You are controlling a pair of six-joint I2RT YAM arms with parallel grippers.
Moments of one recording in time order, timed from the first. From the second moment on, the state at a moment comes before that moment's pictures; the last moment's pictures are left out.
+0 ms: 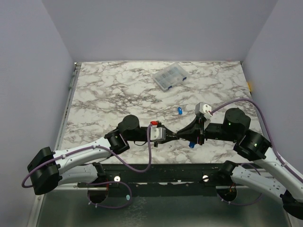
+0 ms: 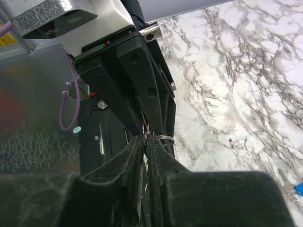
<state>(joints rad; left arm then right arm) -1.02 1.10 0.65 0.47 0.61 0.23 0.82 0.71 0.91 -0.41 -0.53 -0.02</state>
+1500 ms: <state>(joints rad) -1.06 0.92 0.48 0.61 0.60 0.50 0.82 0.48 0.94 -0.46 -0.32 0.03</state>
